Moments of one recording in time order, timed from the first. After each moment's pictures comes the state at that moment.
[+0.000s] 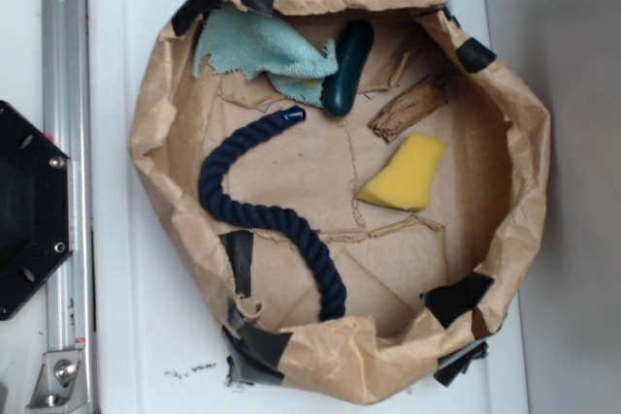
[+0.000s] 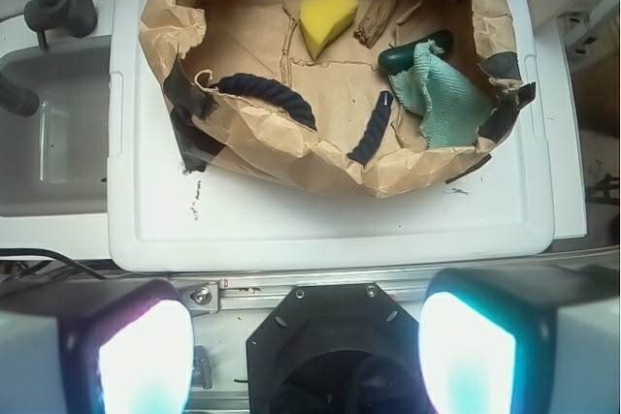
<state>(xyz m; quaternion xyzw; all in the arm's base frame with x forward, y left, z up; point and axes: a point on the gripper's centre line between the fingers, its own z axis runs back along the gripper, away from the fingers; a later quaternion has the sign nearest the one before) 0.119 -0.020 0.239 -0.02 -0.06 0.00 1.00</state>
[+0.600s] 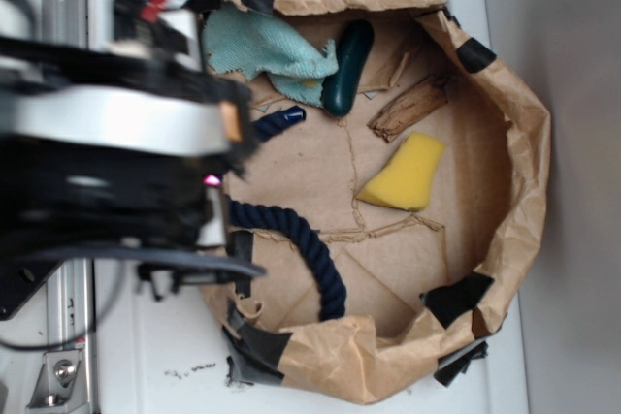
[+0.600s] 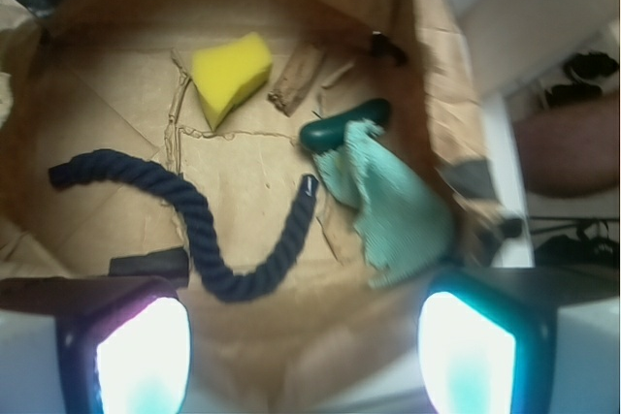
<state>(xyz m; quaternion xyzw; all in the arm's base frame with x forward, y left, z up) 0.203 0.004 0.157 0.09 -0.08 -0.02 0.99</state>
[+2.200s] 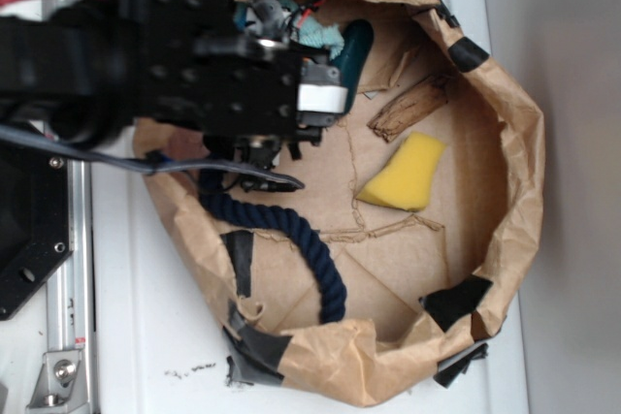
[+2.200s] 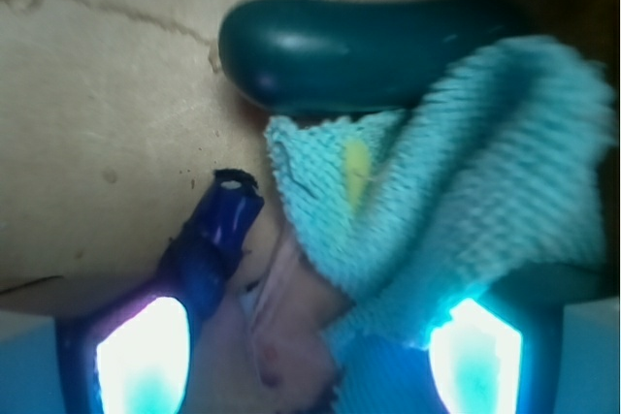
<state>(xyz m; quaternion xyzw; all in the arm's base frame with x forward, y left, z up) 0.234 0.066 0.032 0.14 0.00 -0.09 0.99</state>
